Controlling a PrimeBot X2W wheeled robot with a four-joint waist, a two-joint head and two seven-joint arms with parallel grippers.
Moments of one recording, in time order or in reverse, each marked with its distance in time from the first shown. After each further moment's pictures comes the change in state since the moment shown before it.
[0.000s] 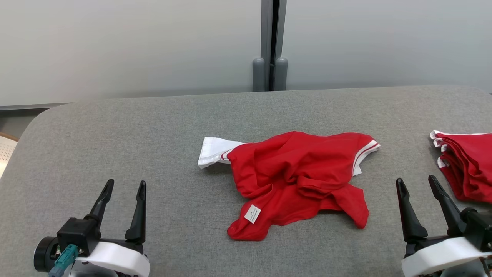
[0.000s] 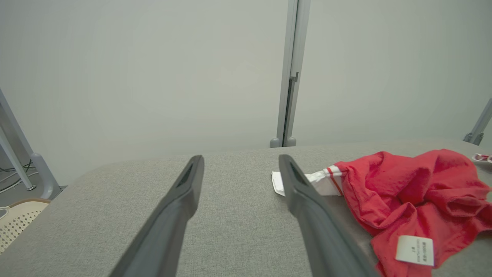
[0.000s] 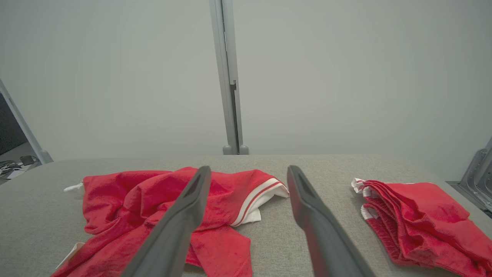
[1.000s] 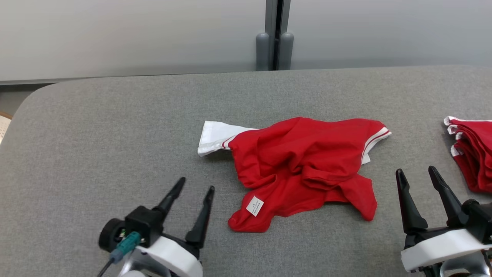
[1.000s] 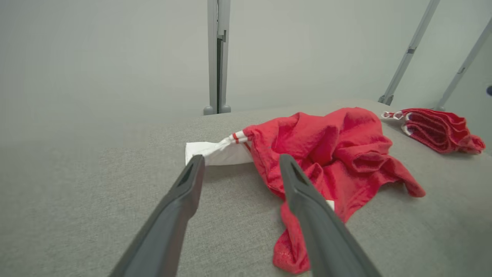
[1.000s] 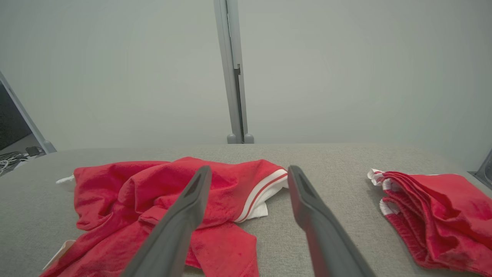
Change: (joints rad) left arm -0.067 -0.053 -0.169 -0.037 0.002 -0.071 0.092; right arm -0.028 -0.010 0.006 -0.003 0.016 0.000 0.002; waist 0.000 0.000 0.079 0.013
